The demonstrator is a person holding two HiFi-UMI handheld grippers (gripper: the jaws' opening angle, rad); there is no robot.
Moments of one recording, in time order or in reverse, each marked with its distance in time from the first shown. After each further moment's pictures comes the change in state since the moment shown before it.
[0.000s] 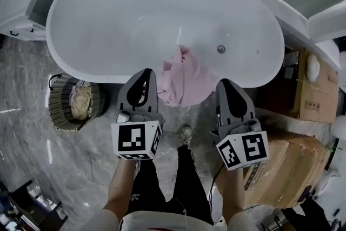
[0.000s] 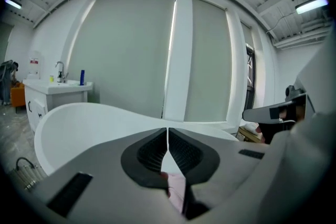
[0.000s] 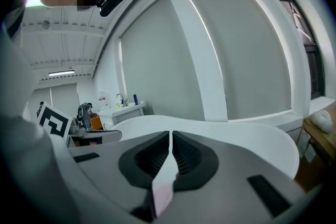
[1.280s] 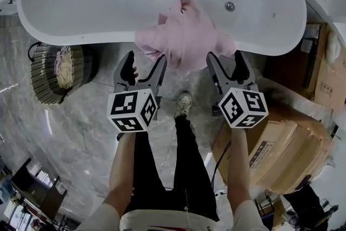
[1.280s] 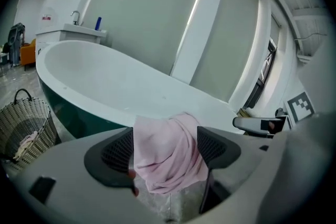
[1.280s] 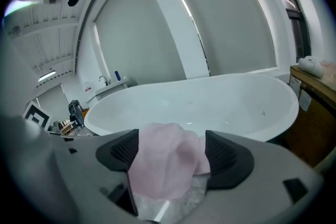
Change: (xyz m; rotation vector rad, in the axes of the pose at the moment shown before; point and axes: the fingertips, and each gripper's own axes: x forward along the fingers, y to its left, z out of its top) left arm 0.011 -0.008 -0.216 -0.248 0.315 0.013; right arm 0.025 -0.082 -0.208 0.178 0.236 -0.094
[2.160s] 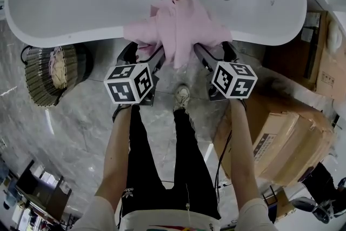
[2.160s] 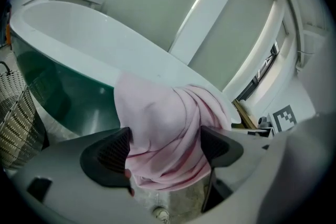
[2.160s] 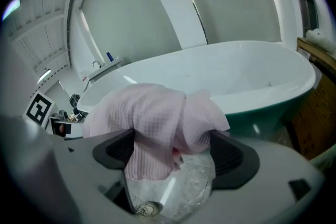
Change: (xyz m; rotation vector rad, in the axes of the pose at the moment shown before) left arm 0.067 0.005 -0.057 -0.076 0.199 -0.124; right arm 0.058 -0.036 -0.084 0.042 0.242 0.022
